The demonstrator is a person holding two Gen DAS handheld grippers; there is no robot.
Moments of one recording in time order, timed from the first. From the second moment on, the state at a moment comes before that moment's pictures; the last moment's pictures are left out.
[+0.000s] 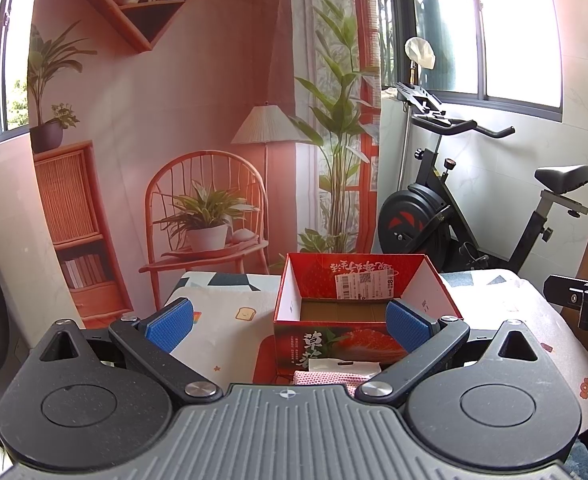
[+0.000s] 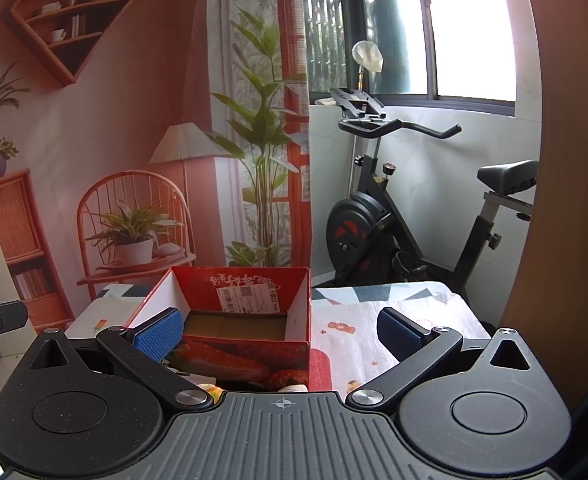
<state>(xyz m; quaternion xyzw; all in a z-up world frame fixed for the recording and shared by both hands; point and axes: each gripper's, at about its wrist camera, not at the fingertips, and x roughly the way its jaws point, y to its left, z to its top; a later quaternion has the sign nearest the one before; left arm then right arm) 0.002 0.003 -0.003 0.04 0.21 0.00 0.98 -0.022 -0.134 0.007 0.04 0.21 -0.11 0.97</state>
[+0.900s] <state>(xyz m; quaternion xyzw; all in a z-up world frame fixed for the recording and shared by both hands) 0.051 -0.005 -0.067 0.05 0.24 -0.06 0.97 -0.002 -0.171 -0.082 0.08 0.20 -0.10 0.97</state>
